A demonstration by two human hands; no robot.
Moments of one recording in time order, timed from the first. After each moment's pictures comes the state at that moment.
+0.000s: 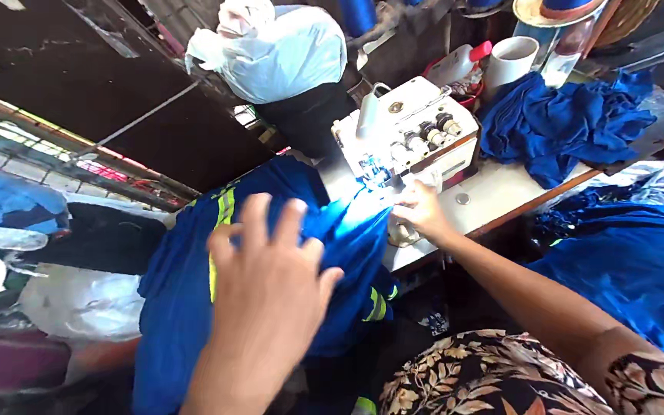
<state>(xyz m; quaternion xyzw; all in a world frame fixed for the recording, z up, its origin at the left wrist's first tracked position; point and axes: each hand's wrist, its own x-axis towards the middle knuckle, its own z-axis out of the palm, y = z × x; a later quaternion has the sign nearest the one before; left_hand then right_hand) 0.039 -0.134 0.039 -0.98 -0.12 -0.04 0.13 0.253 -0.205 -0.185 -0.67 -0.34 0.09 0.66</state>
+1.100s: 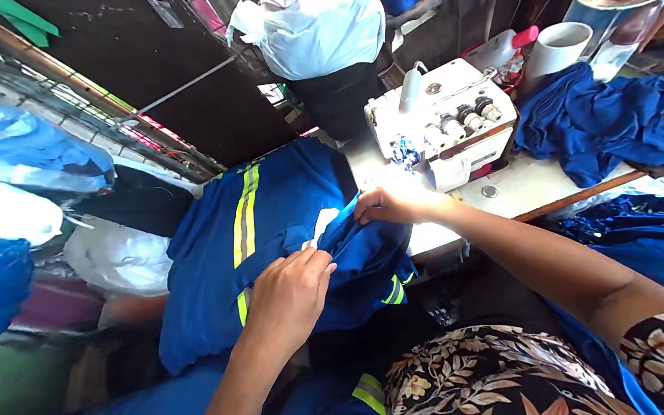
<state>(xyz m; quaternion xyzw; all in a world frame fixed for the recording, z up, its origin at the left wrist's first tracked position) -0.035 -0.091 -0.035 -0.98 -0.13 -0.12 0.09 0.230 -0.151 -0.098 -0.49 -0.76 0.13 0.40</state>
